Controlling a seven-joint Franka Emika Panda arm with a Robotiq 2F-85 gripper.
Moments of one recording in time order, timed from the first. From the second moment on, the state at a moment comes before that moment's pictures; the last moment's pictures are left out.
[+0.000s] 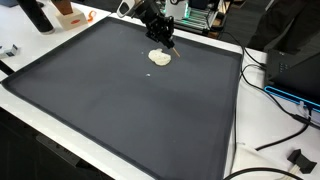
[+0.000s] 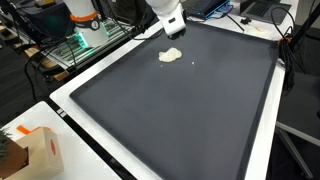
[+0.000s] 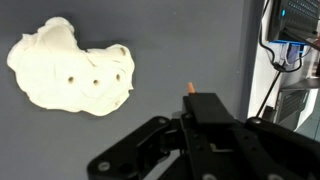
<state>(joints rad) -0.04 0.18 0.10 -2.33 0.94 2.26 -0.67</state>
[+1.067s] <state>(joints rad) 0.08 -0.06 0.11 -2.42 0.33 2.41 -0.16</state>
